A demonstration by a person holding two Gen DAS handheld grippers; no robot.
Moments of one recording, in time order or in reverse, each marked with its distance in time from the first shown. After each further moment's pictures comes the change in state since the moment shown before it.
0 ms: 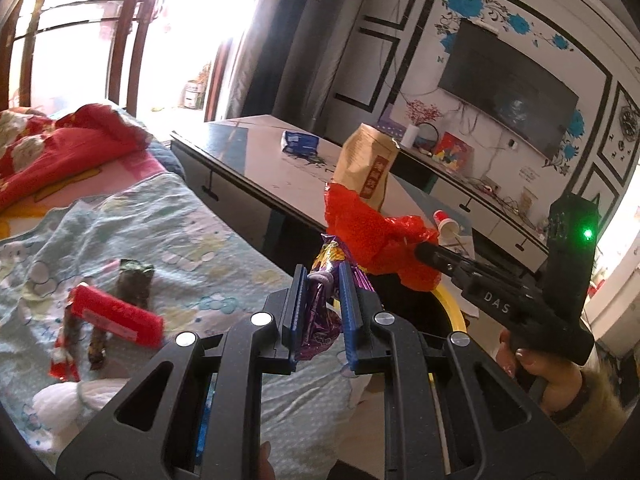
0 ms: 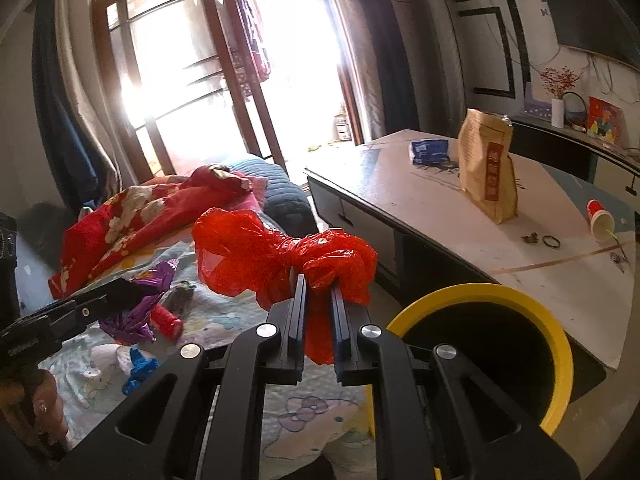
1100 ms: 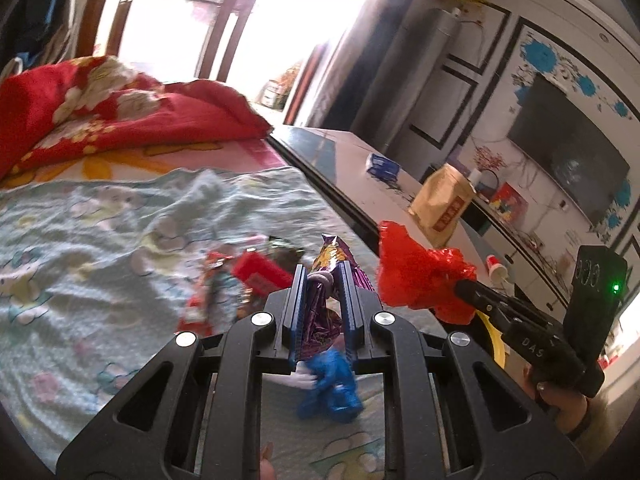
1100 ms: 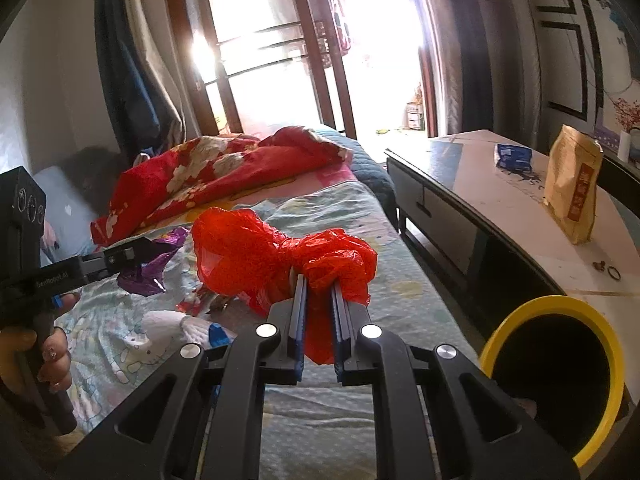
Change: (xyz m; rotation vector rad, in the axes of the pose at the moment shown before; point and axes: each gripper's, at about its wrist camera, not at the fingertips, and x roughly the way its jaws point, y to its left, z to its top) left arm -0.083 0.110 -0.022 -0.221 -0.070 0.174; right arm 0.028 0.110 -0.013 -0.174 0.082 0.195
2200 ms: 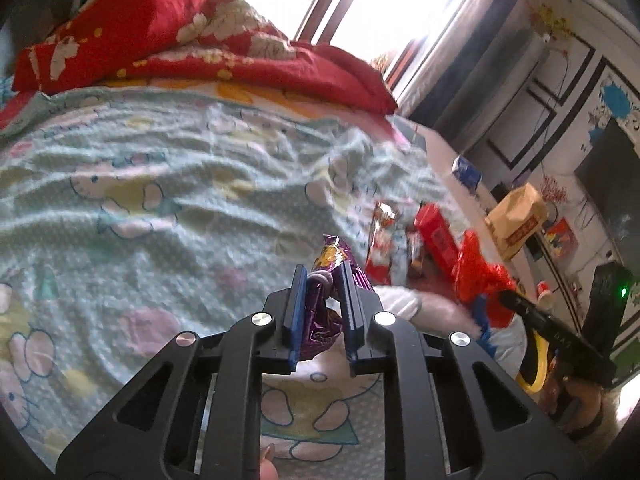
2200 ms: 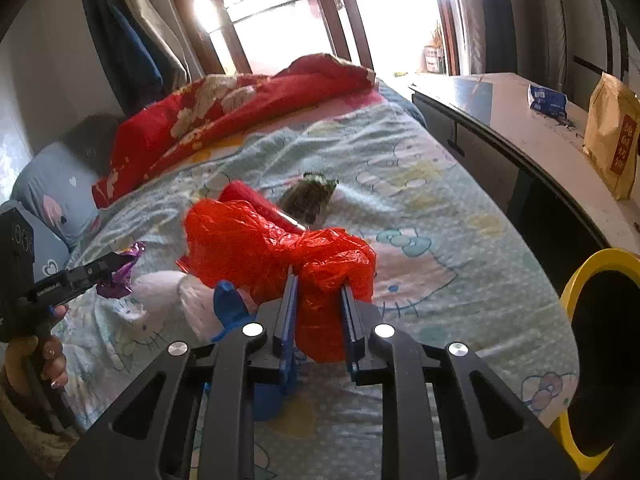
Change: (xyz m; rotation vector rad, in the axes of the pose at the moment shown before) left arm -0.036 0.133 -0.049 -0.240 0.037 0.208; right arm 0.082 0.031 -0.028 0.030 0.209 0.077
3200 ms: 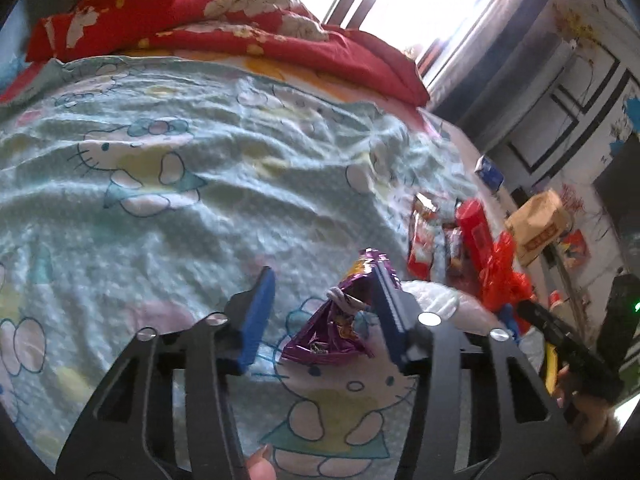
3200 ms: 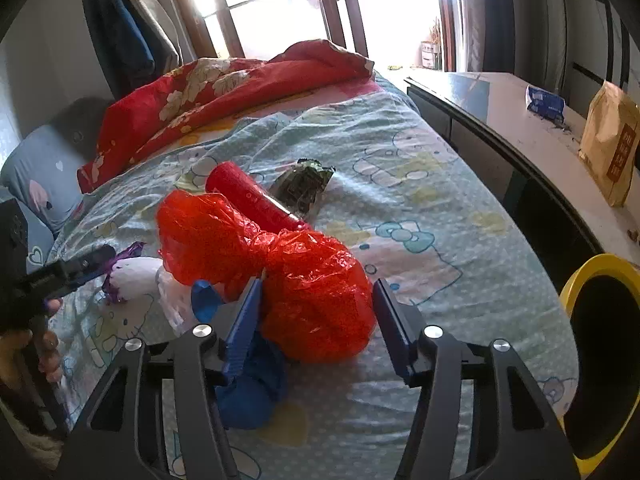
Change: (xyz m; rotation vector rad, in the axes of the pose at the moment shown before) left arm 0.027 0.019 -0.008 -0.049 0.059 0.074; right arm 0.022 0.006 -0.003 -0.028 0.049 -0.055
